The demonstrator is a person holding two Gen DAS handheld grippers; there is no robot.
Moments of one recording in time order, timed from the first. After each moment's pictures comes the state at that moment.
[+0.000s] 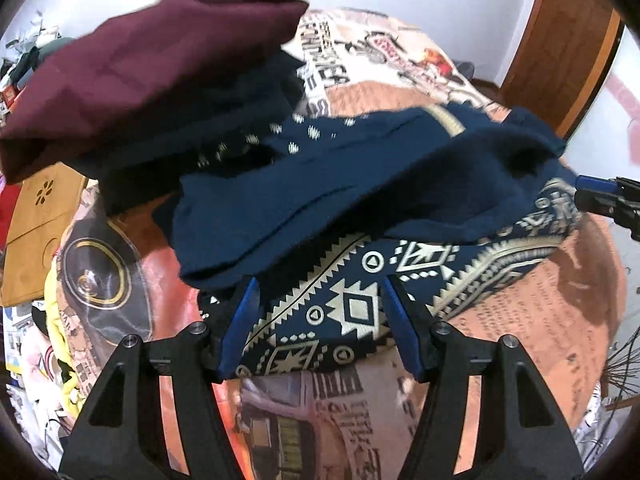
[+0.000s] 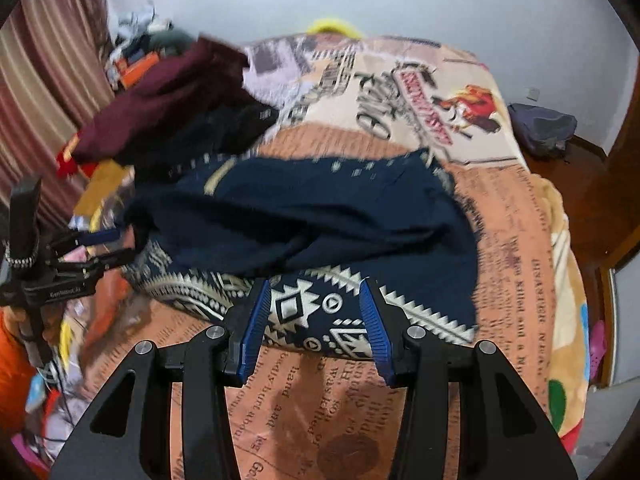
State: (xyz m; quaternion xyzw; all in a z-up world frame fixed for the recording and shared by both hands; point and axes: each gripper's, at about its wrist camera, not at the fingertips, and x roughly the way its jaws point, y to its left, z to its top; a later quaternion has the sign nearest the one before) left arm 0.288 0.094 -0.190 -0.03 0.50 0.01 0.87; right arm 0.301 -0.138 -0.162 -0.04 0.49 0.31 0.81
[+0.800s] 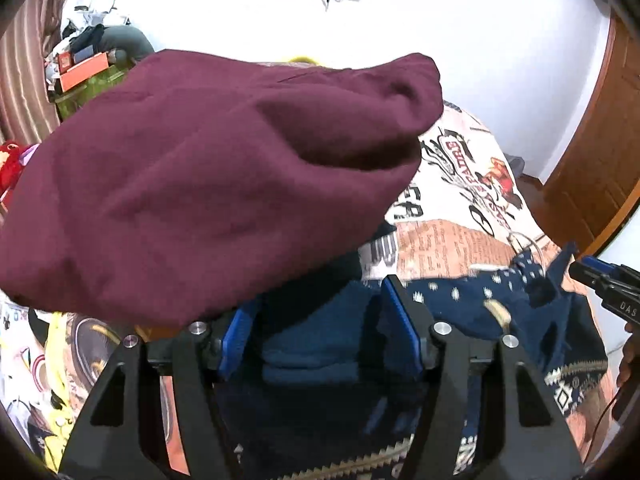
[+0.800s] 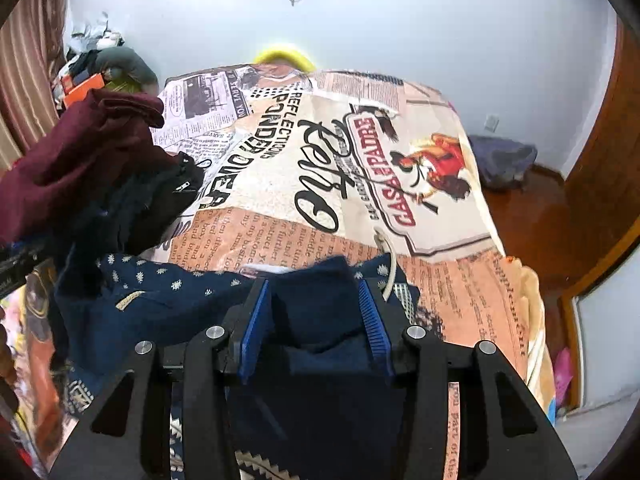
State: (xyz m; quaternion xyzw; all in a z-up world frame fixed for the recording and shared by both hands) left arm 0.361 0.154 -0.148 -0.12 0.40 0.11 0.90; right arm 0.405 -0.102 -0.151 -0.06 0.44 0.22 0.87
